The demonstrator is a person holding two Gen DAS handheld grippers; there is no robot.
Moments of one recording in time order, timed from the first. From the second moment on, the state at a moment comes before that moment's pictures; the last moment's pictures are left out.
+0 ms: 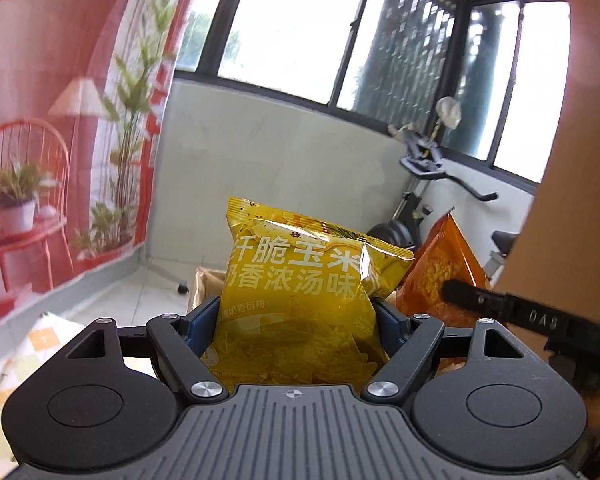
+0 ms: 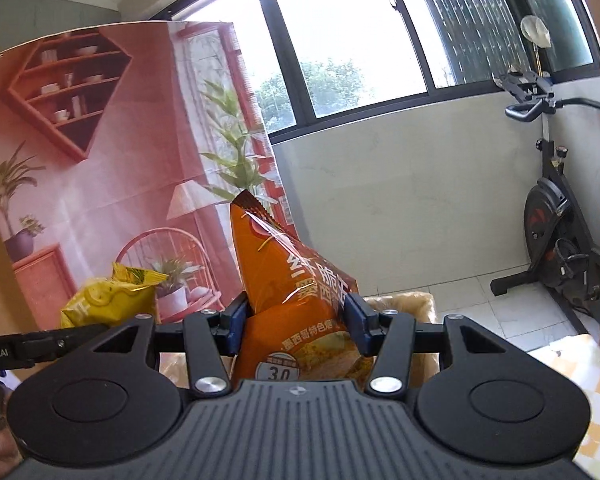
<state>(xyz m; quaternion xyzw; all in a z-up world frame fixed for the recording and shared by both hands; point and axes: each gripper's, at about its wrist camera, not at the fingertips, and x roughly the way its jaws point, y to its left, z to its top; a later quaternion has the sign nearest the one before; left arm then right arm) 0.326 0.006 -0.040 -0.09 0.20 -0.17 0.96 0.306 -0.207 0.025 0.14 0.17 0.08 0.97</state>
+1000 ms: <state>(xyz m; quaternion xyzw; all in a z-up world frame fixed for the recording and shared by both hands) 0.407 -0.013 -0.069 -0.01 0.29 -0.14 0.95 0.399 -0.188 -0.058 0.06 0.34 -0.04 0.94</state>
